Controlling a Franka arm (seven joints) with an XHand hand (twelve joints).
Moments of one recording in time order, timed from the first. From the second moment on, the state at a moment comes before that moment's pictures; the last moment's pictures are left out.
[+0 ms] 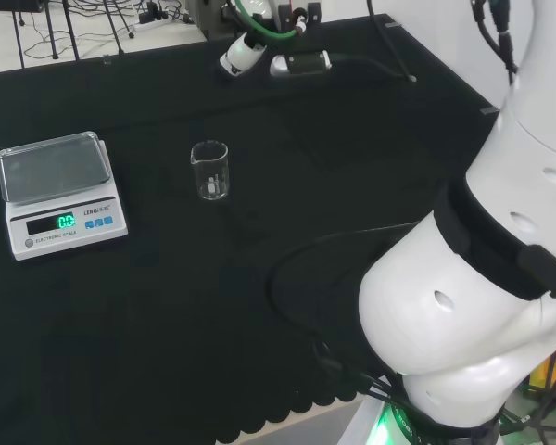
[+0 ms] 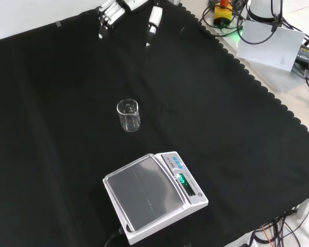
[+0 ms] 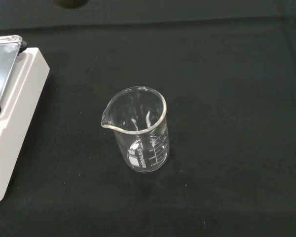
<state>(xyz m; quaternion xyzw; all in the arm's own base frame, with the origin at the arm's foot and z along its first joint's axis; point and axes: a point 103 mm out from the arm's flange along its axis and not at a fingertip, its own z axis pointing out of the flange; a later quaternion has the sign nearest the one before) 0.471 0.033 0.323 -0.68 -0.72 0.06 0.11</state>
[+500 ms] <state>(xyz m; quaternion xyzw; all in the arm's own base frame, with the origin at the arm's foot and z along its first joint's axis) 0.497 0.040 0.278 -0.67 -0.72 0.08 0.14</state>
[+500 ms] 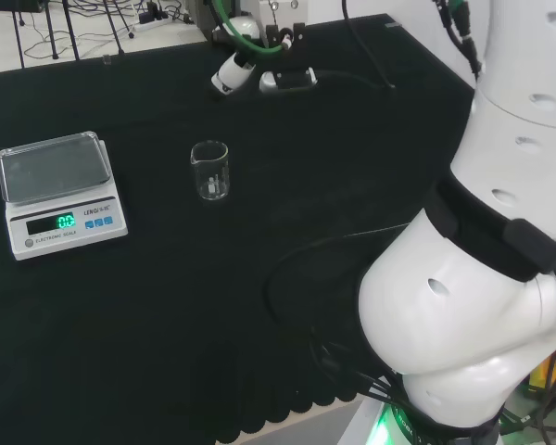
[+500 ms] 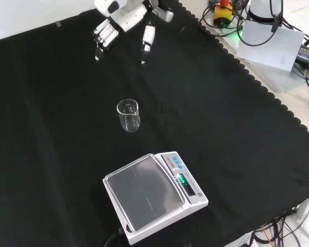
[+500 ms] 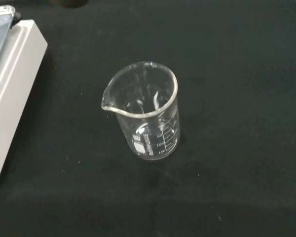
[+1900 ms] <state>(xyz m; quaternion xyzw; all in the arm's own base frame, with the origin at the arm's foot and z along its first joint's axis) 0.537 0.063 0.161 -0.64 -0.74 0.08 0.18</state>
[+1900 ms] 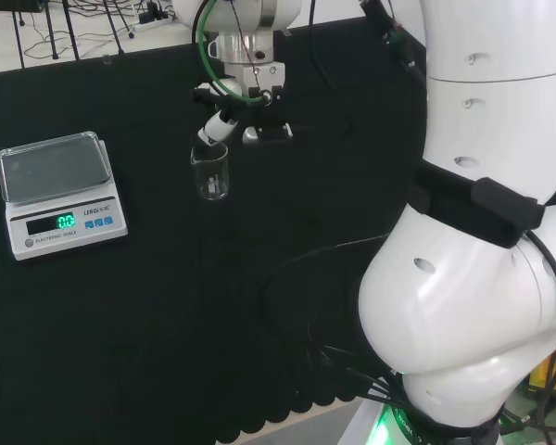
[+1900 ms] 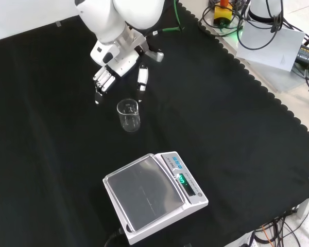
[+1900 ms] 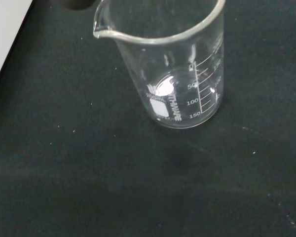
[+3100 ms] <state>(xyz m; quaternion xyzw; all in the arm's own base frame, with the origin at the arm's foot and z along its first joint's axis) 0.534 0.077 0.109 -0.63 -0.74 0.12 0.22</state>
